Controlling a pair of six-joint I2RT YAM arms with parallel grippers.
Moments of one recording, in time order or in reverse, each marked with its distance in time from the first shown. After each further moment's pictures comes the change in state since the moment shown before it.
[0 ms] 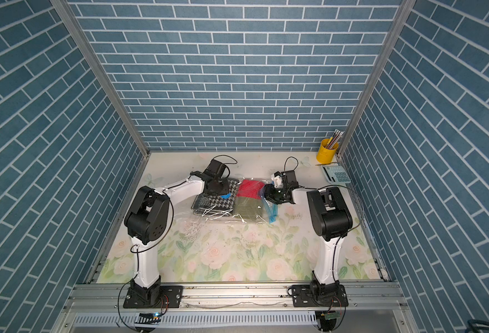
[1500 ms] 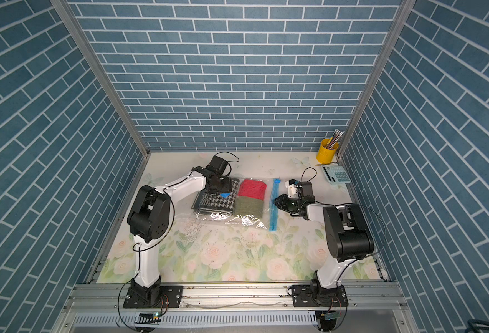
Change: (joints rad) left arm -0.002 0.030 0.098 -0.115 -0.004 0.029; right arm -0.111 -0.276 -0.345 0.121 0.044 -0.123
